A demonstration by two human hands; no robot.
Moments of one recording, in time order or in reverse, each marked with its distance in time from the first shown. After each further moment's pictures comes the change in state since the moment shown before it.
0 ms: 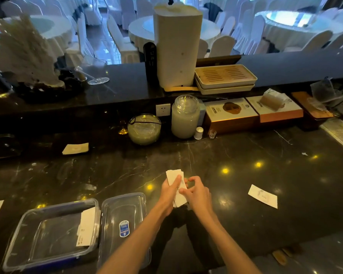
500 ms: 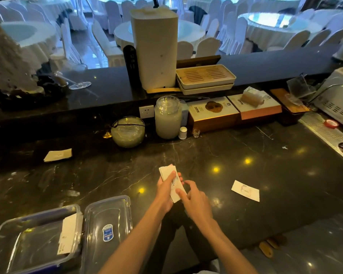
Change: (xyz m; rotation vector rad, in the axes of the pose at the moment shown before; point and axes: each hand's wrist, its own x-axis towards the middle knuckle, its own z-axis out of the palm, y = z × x) left_hand -0.007 0.000 0.058 -0.269 -0.028 -0.012; right_hand -0.010 0.051 -0.038 -0.195 0.055 -0.117
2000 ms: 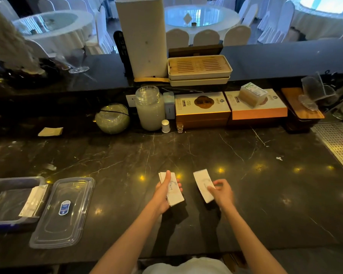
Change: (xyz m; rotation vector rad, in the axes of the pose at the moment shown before) left_hand 0.032 -0.134 0.135 0.052 0.207 -0.106; right_hand 0.126 0.231 -0.150 0.380 -0.071 0.282
